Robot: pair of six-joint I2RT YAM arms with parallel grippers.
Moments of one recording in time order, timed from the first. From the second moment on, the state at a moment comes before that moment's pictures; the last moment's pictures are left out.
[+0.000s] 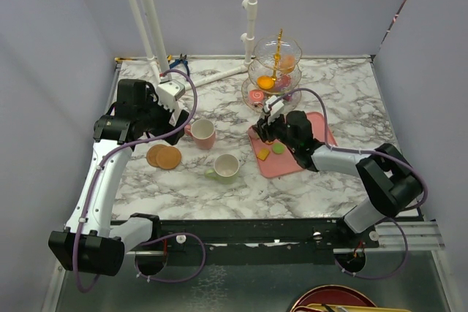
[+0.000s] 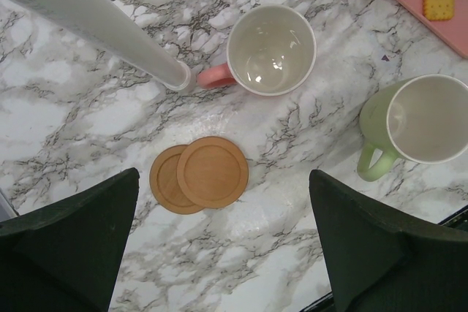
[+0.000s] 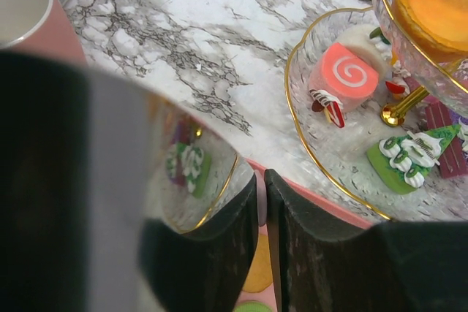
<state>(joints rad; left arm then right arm) -0.12 1.11 1.22 -0.88 0.33 0.38 0.60 1.58 0.68 0.65 -0.09 -0.15</state>
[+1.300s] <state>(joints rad) -0.12 1.11 1.26 -0.91 0.35 0.39 0.57 1.45 1.03 0.51 0.03 -0.14</state>
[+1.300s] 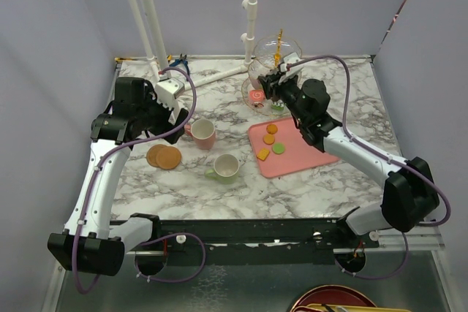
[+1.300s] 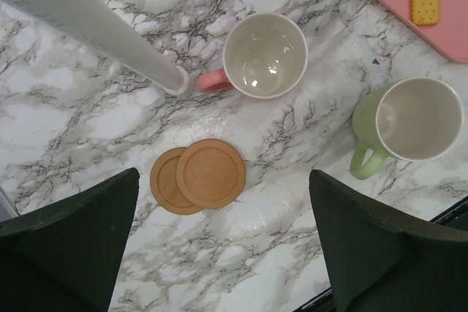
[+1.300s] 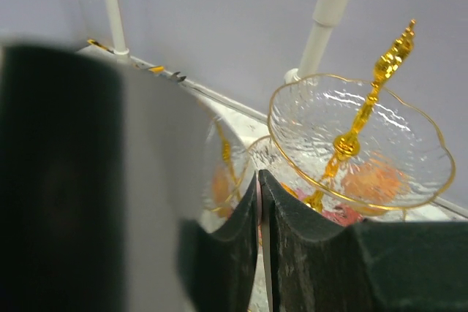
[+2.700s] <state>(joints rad) -0.12 1.14 1.30 -0.92 0.35 0.40 0.35 1.49 0.88 0.69 0.06 -0.09</state>
